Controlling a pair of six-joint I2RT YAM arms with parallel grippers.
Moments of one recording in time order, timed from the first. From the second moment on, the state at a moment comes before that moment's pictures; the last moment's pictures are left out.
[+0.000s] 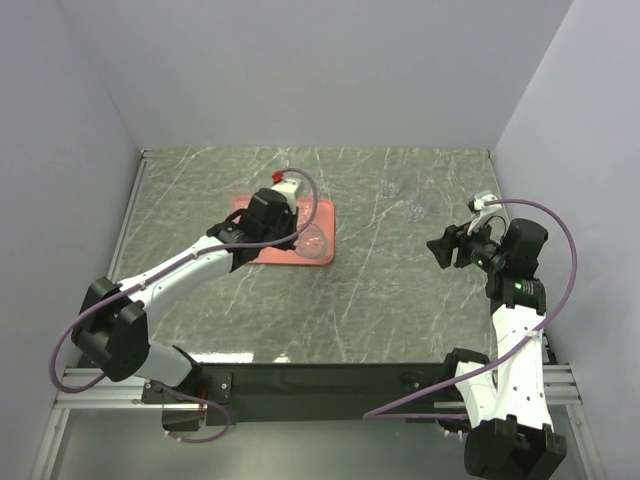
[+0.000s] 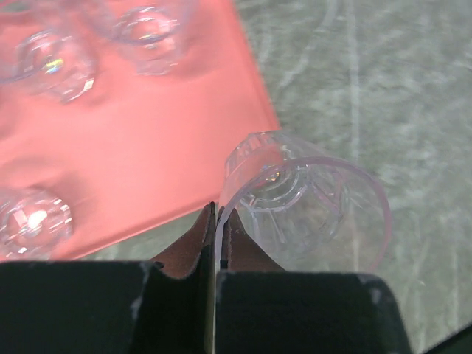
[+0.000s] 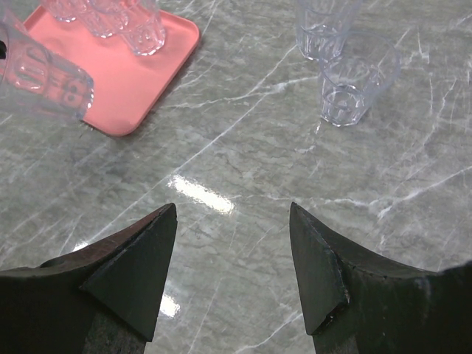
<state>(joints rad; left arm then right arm) -0.66 1.43 1.07 -0.27 -0.08 -0.30 -0.27 0.78 0.74 -0.43 -0.72 -0.21</state>
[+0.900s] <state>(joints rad) -0.51 1.56 1.06 -0.33 -0.28 -0.30 -0.27 0.78 0.74 -0.43 -0.72 -0.21</state>
